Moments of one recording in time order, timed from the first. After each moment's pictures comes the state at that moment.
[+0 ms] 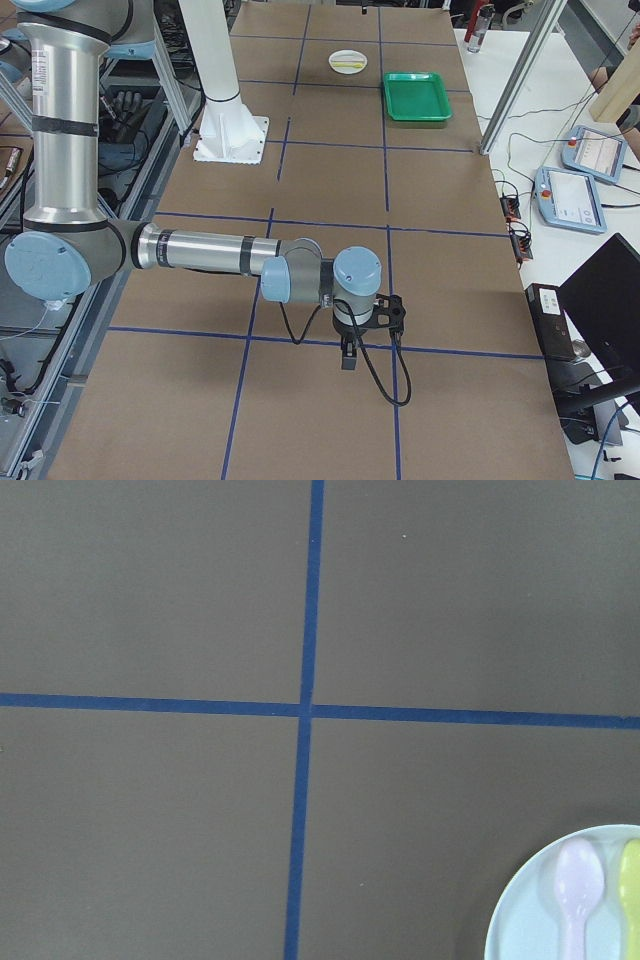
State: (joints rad) left arm -1.32 -1.51 -1.69 -1.90 -2.31 -0.54; right arm 1.58 -1.65 1.61 -1.51 2.28 0.03
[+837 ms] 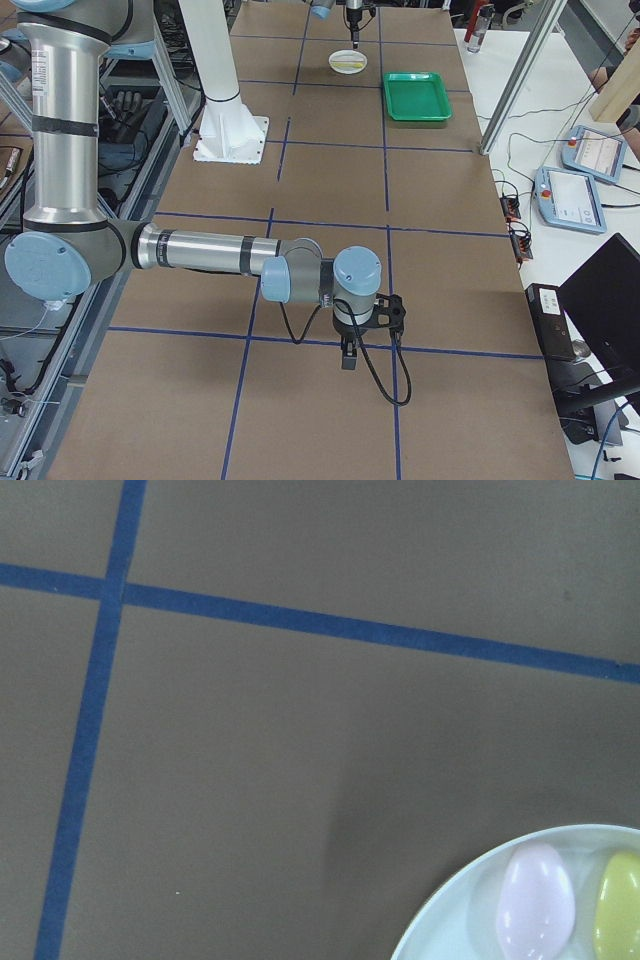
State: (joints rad) left arm -1.08 -1.51 -1.47 -2.34 -2.27 -0.87; right arm 1.58 -1.65 1.61 -1.51 2.28 0.03
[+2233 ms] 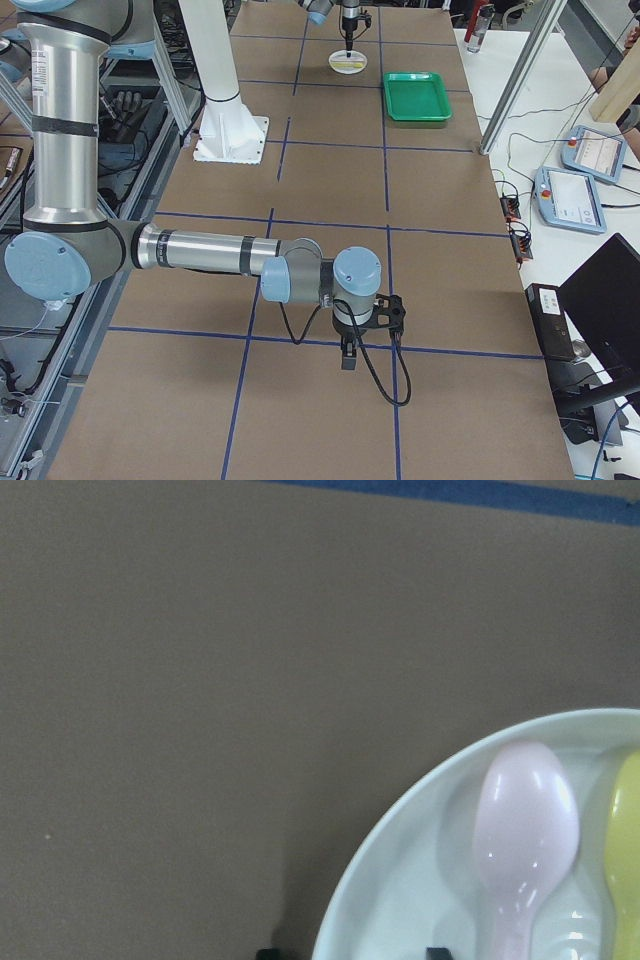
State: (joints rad) left arm -1.01 -1.50 -1.47 -2.35 -2.26 -0.86; right arm 1.58 -1.65 1.61 -1.51 2.28 0.03
